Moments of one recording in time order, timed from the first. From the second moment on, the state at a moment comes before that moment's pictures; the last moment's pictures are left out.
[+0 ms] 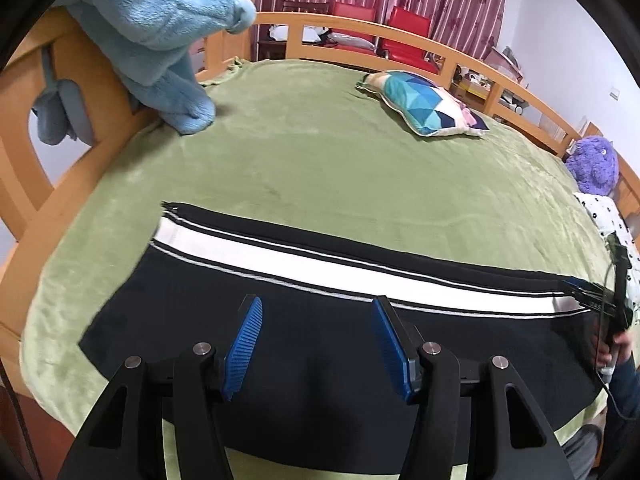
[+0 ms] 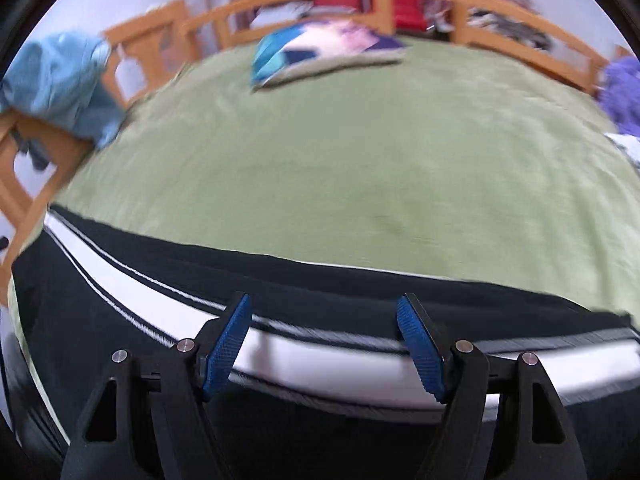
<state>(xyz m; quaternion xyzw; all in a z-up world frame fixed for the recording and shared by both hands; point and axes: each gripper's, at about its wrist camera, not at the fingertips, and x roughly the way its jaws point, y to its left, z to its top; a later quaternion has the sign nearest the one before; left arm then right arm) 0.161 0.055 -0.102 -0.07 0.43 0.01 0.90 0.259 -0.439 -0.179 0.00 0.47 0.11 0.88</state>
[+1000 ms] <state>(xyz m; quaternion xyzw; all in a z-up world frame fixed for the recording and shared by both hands) 0.143 0.167 -0.141 -0.11 0.44 0.07 0.89 0.292 -0.401 -0.195 -0.03 0.51 0.06 0.86</state>
